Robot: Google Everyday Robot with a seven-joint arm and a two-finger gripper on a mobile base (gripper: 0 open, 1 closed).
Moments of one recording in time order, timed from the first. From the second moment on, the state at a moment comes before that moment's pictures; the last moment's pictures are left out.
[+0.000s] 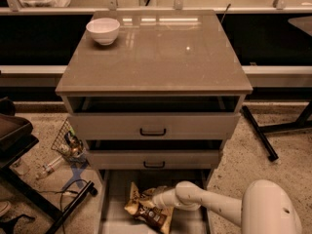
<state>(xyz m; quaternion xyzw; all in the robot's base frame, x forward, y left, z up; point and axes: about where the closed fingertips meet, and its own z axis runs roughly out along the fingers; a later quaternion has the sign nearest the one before) 0.535 0.056 0.197 -0.46 0.76 0.32 0.33</state>
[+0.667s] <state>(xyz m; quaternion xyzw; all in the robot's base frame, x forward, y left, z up) 0.537 0.058 0.225 -0.47 0.75 0.33 0.34</state>
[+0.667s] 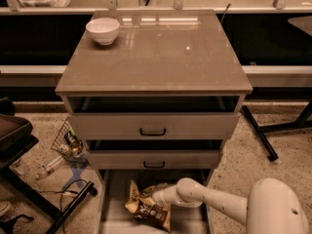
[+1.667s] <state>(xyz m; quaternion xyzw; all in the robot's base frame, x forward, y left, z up) 0.515 -0.059 0.457 -0.43 0.78 0.27 0.36</state>
